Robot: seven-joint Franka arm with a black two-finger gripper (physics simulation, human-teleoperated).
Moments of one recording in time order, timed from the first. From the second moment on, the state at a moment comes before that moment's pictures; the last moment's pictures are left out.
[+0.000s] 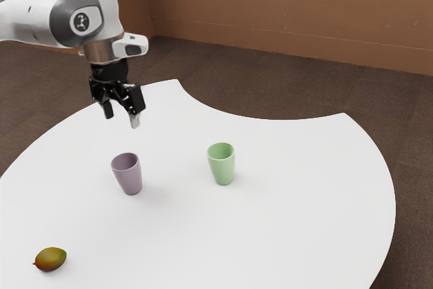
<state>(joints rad) -0.15 -0.08 0.16 -1.88 -0.03 1.71 0.15</state>
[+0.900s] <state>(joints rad) -0.11 0.14 0.24 -2.11 -0.06 2.24 0.09</state>
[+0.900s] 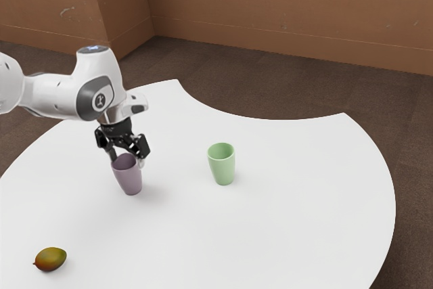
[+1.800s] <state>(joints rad) -0.11 0.28 0.24 -2.07 -0.08 2.33 0.08</state>
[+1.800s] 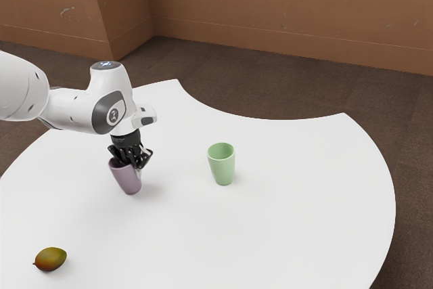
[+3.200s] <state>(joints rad) -0.26 0.25 0.10 -1.54 -0.02 1.87 0.12</state>
